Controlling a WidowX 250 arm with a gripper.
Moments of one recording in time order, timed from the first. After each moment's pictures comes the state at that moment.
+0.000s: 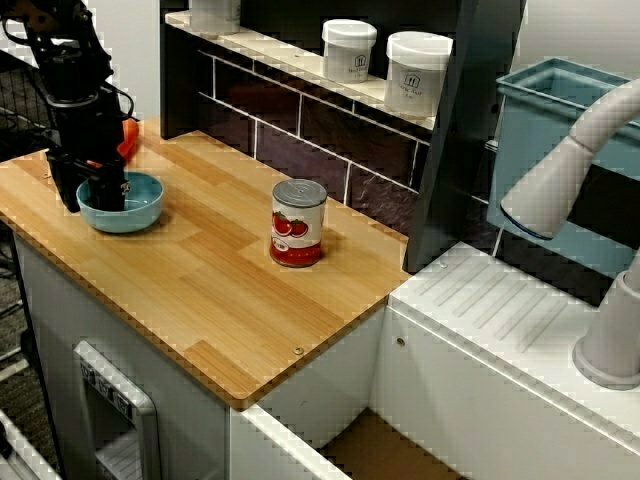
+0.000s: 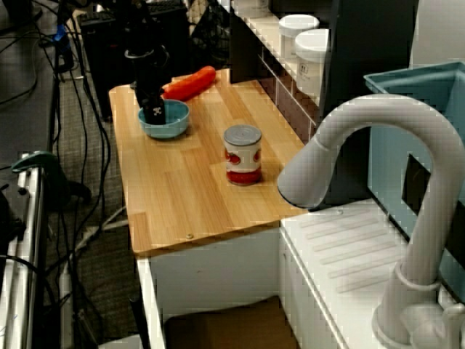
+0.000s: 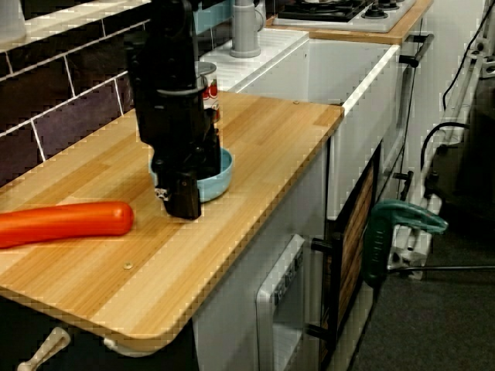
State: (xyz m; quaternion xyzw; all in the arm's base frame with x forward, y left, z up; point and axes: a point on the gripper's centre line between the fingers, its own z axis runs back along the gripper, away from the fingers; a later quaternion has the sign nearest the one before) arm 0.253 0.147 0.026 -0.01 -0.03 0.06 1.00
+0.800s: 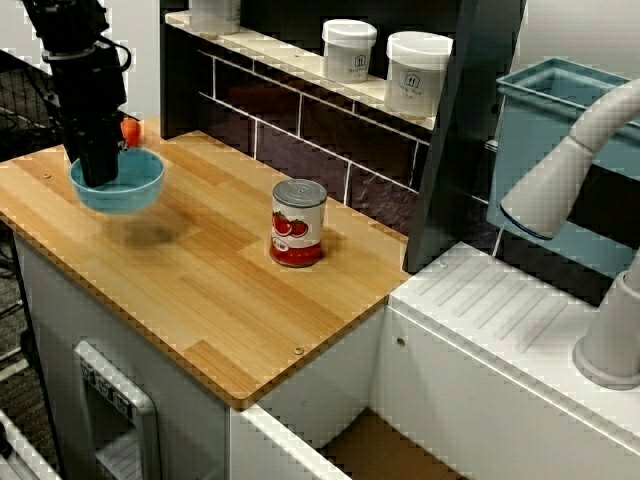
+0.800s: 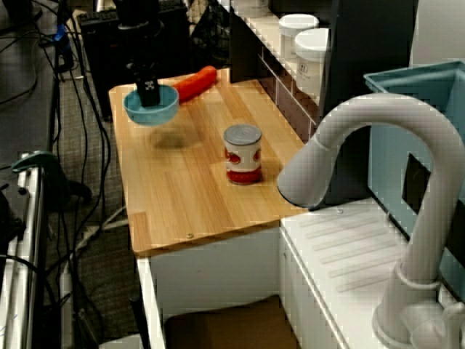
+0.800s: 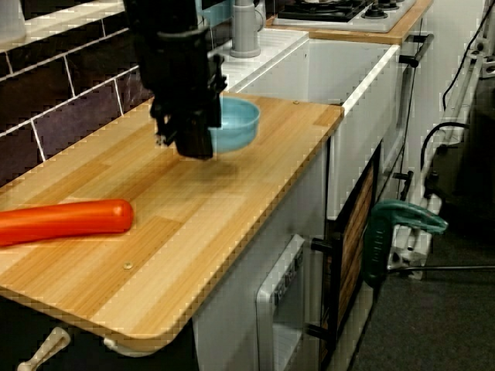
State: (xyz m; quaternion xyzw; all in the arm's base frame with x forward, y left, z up) arm 0.251 0.129 0.069 -0.06 -0.04 0.01 1.00
